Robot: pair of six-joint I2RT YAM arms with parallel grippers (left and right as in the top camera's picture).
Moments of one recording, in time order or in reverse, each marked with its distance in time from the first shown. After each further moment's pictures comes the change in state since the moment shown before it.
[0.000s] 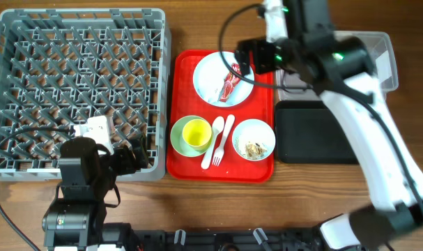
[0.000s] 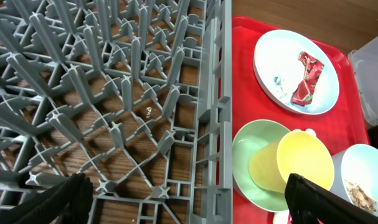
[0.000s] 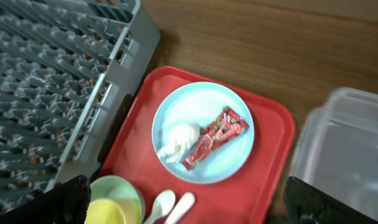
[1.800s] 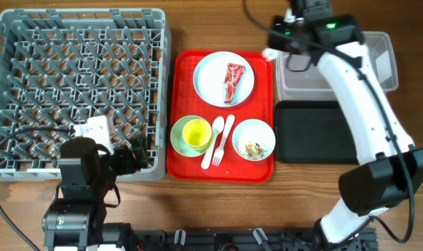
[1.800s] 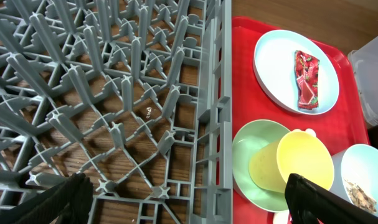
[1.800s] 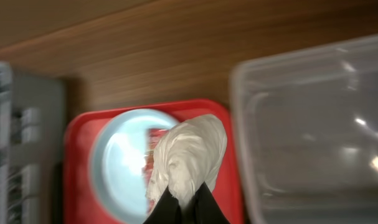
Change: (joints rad) left arm 0.000 0.000 0.000 0.000 0.000 0.000; right arm -0.167 0.162 0.045 0.001 0.163 0.309
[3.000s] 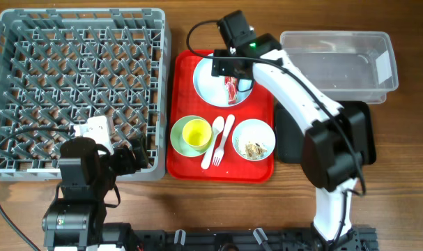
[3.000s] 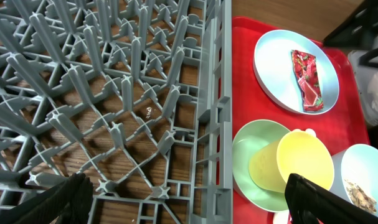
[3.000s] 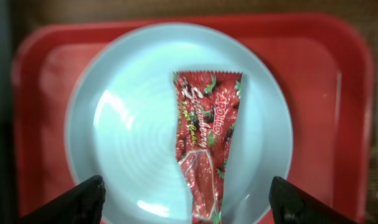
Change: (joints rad) left arm 0.000 0.000 0.000 0.000 0.000 0.000; right arm 0.254 0.276 -0.068 0.148 0.045 0.094
